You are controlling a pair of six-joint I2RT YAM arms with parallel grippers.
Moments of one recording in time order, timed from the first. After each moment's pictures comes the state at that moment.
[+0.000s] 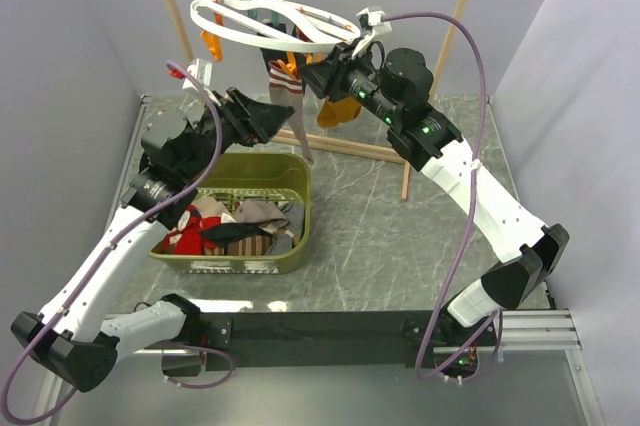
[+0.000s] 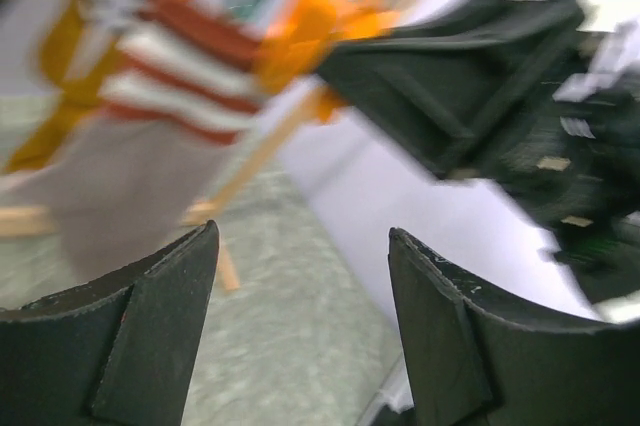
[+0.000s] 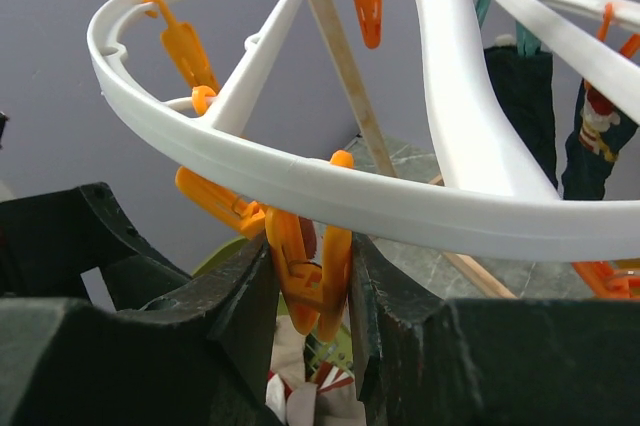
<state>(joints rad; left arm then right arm) -0.47 1.07 1.20 0.03 0.28 -0.75 0.65 1.53 1.72 -0.09 -0.15 0.38</state>
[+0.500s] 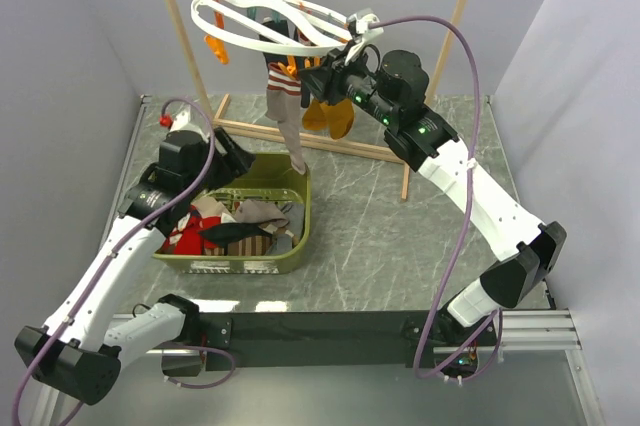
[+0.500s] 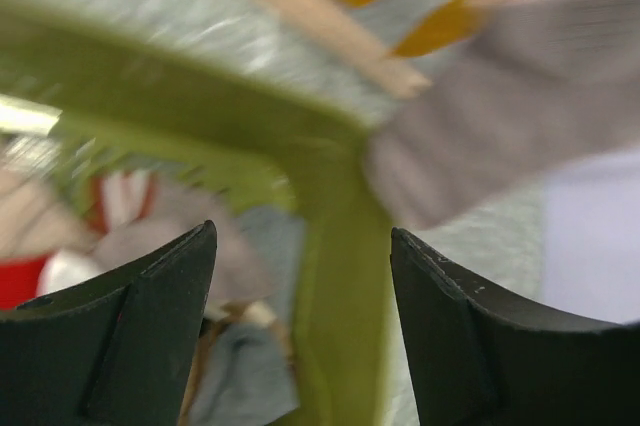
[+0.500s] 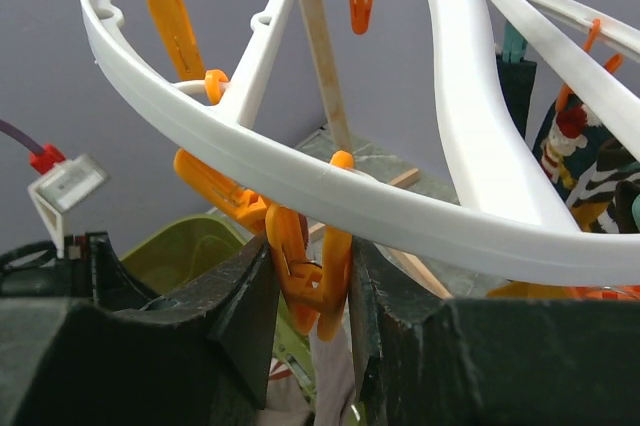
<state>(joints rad) -0.38 1.00 1.08 -0.52 -0.07 -0.76 0.65 1.54 1.70 -0.07 -0.17 0.21</state>
